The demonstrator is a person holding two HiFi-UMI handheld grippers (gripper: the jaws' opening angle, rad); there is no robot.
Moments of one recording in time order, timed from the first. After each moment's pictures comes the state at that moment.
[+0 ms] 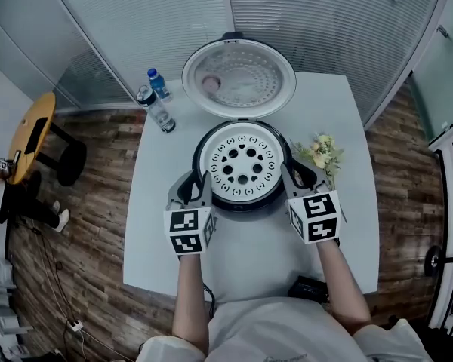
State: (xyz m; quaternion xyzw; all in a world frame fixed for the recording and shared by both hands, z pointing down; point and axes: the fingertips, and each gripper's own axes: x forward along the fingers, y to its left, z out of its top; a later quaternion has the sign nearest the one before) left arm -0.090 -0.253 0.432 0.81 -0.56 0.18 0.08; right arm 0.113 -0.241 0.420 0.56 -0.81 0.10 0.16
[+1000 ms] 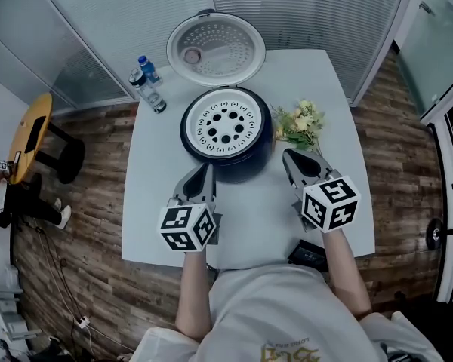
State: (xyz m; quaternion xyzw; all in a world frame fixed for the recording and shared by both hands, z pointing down) left arm -0.039 -0.138 0.410 0.85 -0.50 0.08 0.16; right arm 0.140 -0.124 0.396 0.52 -0.84 0.17 0.07
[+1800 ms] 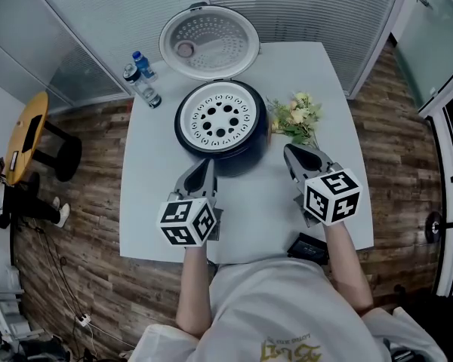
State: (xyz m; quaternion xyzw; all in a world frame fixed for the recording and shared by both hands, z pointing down) left arm -0.026 -0.138 0.418 0.85 -0.49 0.09 0.17; right arm 0.151 -0.123 0.406 0.52 -0.83 0.19 0.08
